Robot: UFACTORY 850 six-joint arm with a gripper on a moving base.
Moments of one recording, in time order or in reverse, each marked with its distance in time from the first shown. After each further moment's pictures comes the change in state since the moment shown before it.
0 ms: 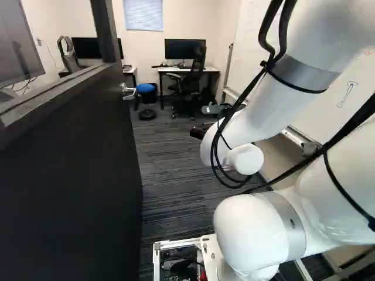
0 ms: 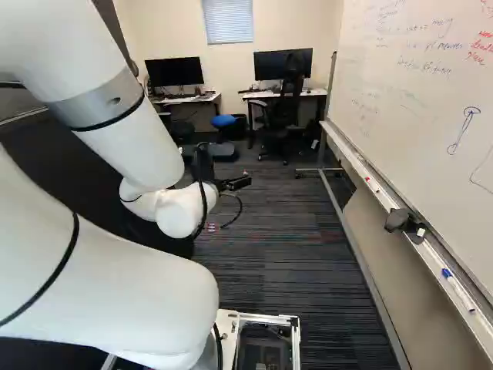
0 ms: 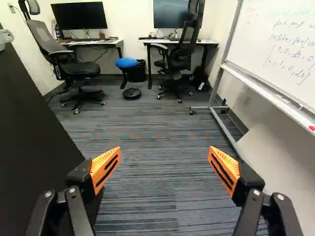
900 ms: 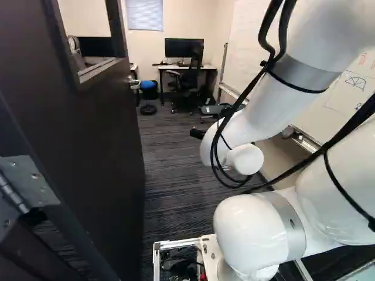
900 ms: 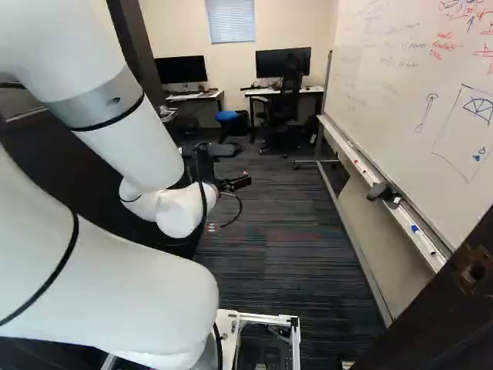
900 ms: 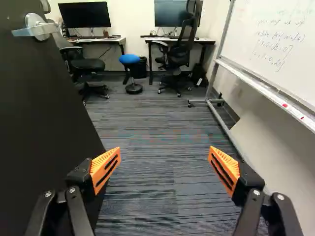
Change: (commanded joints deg) arm 0.0 0.0 0.0 0.0 0.0 0.0
